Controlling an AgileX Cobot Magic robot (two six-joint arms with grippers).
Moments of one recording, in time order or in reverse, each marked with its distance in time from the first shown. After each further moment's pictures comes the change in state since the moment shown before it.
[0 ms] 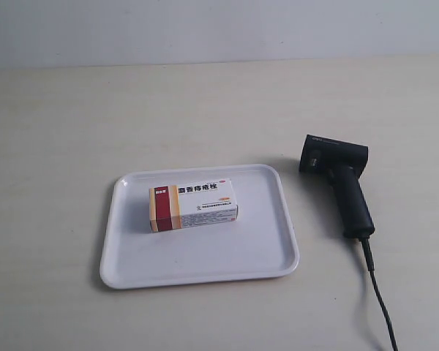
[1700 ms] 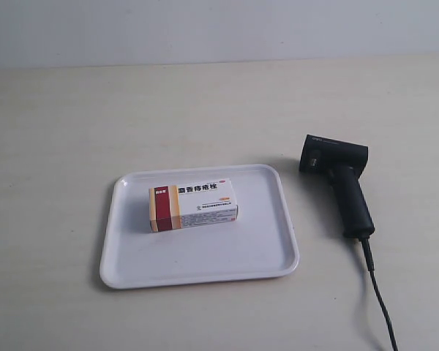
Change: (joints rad) left arm 0.591 -0.486 0.564 -0.010 -0.227 -0.142; right arm 0.000 0.000 0.000 0.005 0.002 0.002
